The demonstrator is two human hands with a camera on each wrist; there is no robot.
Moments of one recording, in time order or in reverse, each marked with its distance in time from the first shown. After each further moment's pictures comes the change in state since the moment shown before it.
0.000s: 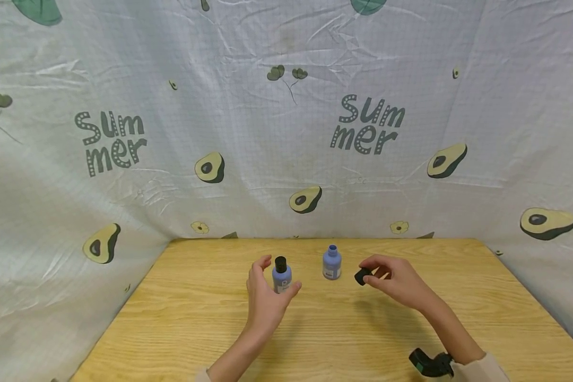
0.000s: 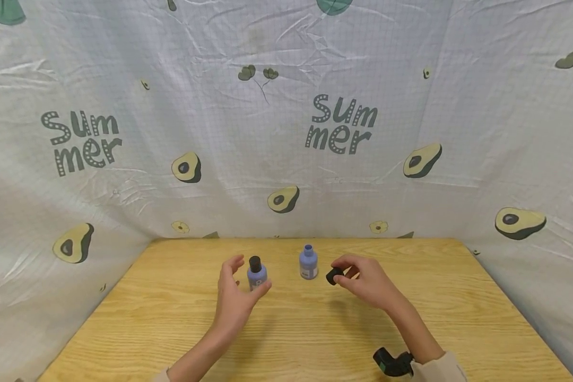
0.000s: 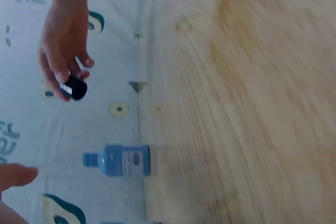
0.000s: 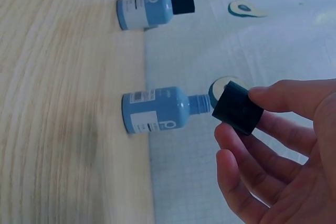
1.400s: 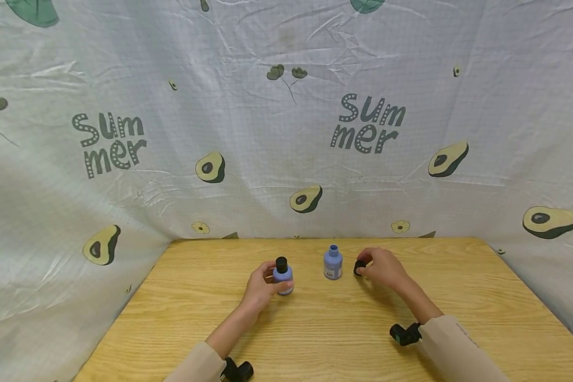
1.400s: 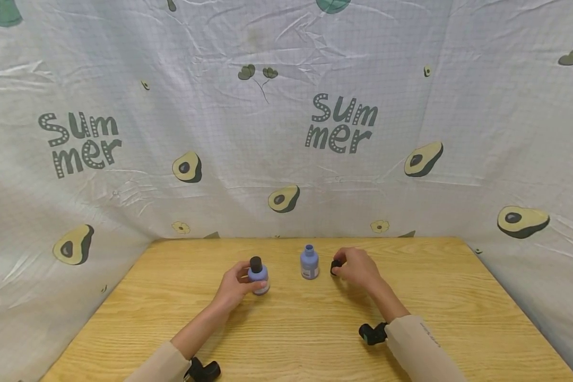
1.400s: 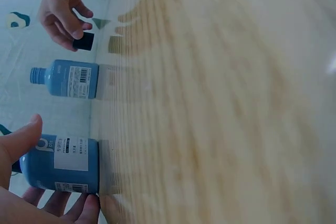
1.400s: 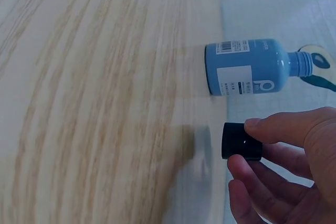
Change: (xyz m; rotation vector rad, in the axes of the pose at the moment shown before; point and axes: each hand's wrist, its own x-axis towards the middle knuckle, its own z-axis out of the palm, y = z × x) left_hand 0.056 -0.050 -0.012 -0.038 -0.290 -0.170; right_hand 0.058 0.050 0.032 -0.252 0.002 0.243
